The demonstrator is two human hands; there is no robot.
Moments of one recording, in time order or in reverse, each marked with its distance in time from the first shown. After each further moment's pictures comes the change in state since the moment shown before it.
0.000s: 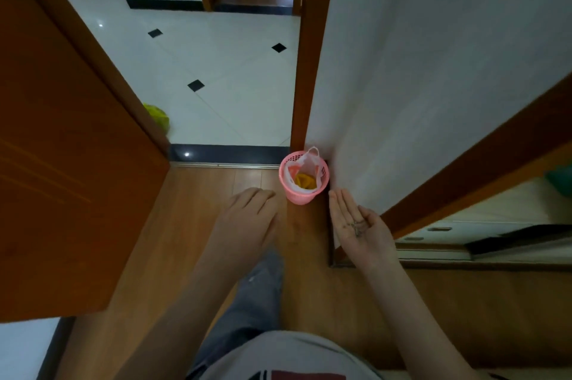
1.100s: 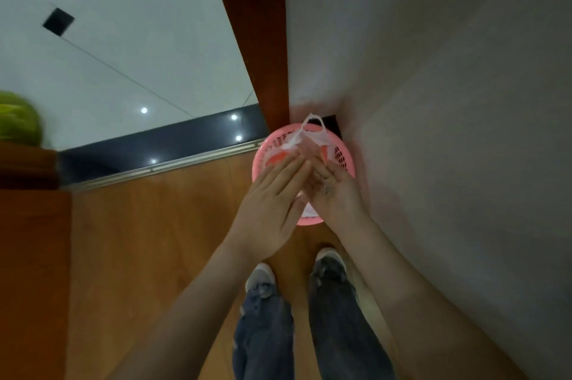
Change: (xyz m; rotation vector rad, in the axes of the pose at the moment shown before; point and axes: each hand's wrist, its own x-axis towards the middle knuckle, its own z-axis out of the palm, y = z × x) left_hand 0.279 -0.221 0.525 -0.415 -0.406 0.087; right_hand 0.637 -0.060 -0.039 -0.167 0.054 0.024
